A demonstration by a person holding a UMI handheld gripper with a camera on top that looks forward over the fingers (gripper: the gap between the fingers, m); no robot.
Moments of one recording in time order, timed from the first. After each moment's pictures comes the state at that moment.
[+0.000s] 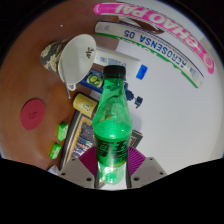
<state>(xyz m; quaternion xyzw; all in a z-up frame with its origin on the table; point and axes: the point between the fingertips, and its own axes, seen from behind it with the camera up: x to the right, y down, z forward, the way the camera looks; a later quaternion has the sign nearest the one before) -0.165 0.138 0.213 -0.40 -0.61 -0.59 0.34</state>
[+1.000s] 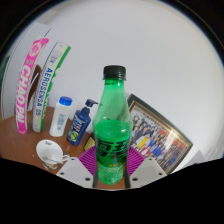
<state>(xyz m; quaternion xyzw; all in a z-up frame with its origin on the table) -0.162 0.107 0.214 -0.76 -0.25 -0.14 0.59</state>
